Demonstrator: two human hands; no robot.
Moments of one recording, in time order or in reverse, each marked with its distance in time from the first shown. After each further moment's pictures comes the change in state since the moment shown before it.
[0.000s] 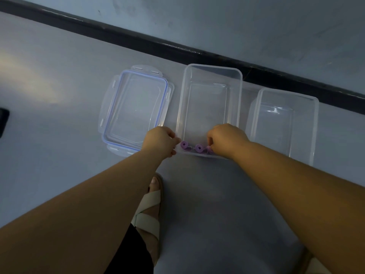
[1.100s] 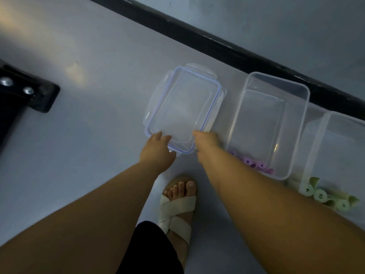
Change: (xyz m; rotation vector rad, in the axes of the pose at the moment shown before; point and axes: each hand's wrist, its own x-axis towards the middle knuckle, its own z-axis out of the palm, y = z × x) left_hand 0.018 -0.114 -0.066 0.430 0.107 0.042; right_hand 0.092 -0.161 0.036 1.340 0.022 0.648
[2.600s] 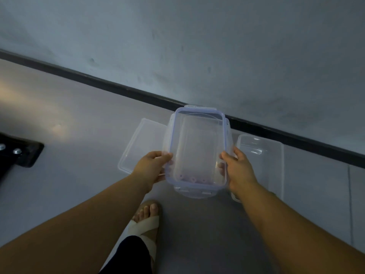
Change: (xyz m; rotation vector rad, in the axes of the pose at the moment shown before) left_hand -0.082 0.144 -0.059 -1.140 -0.125 -0.171; right_hand -0.095 0.007 -0.225 0.442 0.100 -0.269
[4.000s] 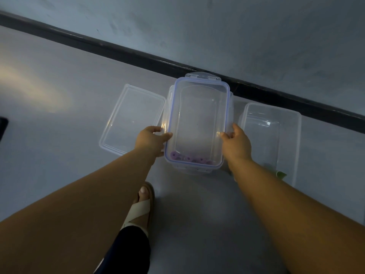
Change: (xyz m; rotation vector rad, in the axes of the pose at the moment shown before) left_hand 0.084 -0.037 0.031 0.245 0.162 -0.003; right_hand 0.074 0.048 0.000 -0.570 0.087 -0.130
